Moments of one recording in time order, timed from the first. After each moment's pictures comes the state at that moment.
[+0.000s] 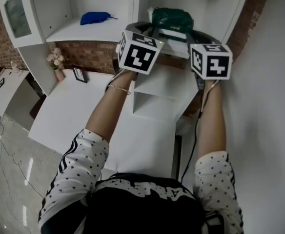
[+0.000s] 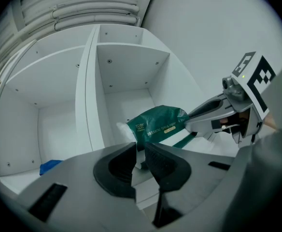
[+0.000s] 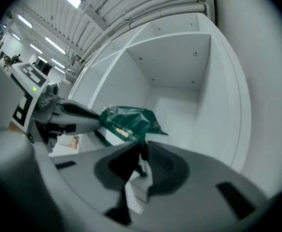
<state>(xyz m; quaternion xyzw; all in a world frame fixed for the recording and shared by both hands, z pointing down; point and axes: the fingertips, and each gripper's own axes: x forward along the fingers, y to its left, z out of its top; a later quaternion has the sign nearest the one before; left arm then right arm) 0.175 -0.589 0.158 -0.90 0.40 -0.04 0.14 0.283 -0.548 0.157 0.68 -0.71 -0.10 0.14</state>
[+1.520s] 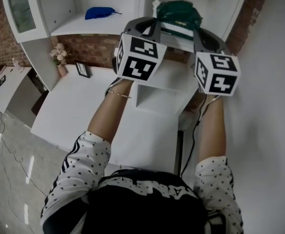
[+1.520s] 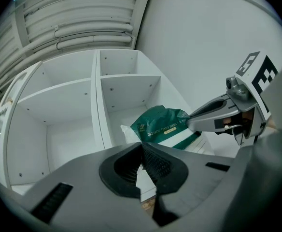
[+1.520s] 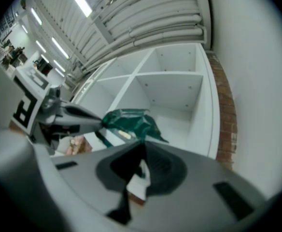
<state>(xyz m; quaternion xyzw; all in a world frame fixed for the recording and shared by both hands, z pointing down) 0.145 -0.537 0.132 -0.89 0.40 0.03 0.21 0.248 -0.486 0.132 0.70 -0.69 -0.18 0.09</state>
